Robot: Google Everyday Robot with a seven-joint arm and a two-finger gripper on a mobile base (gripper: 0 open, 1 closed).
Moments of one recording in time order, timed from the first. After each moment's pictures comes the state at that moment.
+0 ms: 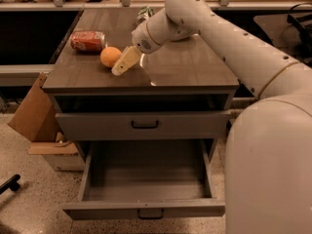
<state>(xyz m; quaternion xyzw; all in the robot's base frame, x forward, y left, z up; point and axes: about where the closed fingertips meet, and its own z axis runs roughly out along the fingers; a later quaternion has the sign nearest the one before) 0.744 0.090 0.857 -0.56 0.70 0.21 0.39</state>
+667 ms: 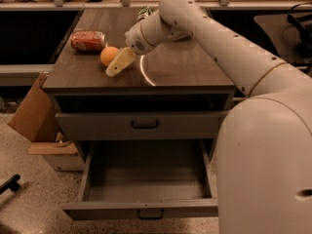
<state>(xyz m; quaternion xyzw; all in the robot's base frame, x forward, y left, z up) 0.746 0.113 0.851 -0.57 0.69 0.23 0.39</state>
